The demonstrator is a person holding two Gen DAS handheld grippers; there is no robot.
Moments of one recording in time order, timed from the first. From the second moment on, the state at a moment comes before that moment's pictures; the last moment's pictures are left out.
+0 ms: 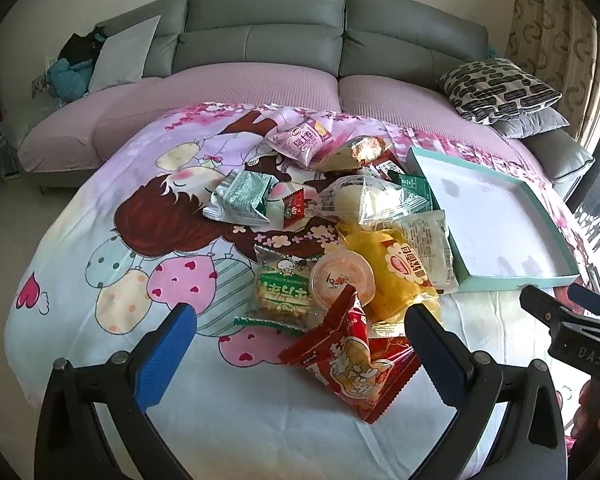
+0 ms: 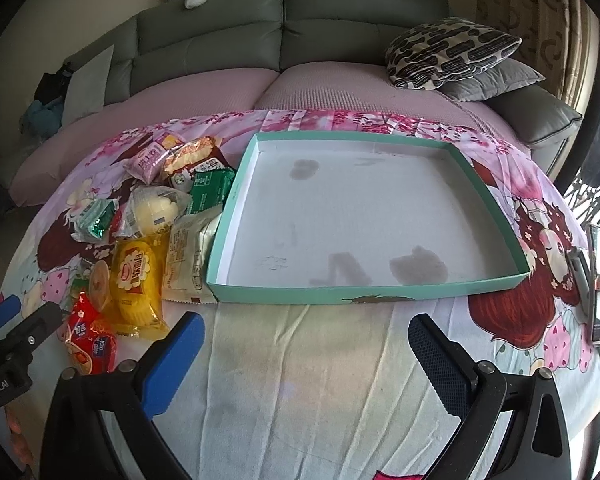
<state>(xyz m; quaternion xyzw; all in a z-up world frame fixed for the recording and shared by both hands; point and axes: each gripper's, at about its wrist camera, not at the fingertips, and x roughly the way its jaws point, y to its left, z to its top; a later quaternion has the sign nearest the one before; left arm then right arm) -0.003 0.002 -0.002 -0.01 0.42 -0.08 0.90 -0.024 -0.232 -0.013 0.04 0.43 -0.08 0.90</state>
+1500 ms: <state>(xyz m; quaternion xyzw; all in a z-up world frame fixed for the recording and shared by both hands) -0.002 0.028 -0.017 -0.05 0.47 -0.19 0.86 0.006 -0.178 -0.015 0.00 0.43 0.00 0.90</state>
